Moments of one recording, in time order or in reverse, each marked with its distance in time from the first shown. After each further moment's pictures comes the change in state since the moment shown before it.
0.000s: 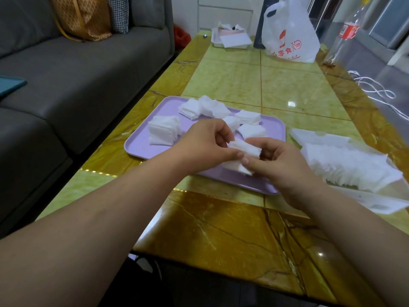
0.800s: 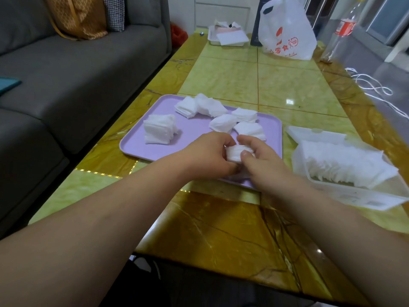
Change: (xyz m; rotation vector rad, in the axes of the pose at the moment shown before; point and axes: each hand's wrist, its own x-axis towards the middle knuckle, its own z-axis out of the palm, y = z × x) left_hand -0.002 0.003 0.019 0.211 -0.192 0.010; right_hand -0.001 -0.002 0.027 -0.255 0.037 0.120
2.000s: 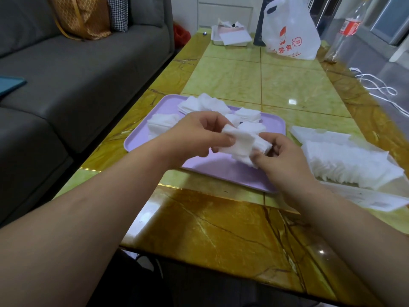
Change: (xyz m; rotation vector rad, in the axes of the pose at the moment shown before) left_hand -0.009 -0.006 -0.040 -0.599 0.005 -0.044; right_hand 0.005 0.010 -0.020 0.070 0.211 -0.085
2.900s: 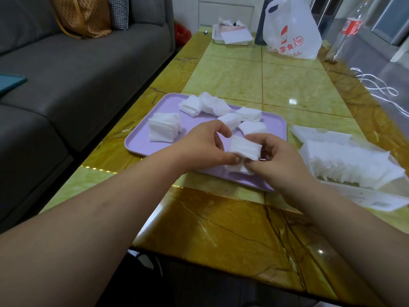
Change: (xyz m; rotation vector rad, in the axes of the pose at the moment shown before) left_hand 0.007 -0.018 0.017 0.441 0.100 -0.009; right_hand -0.005 -0.005 0.004 -0.059 -0.129 -0.068
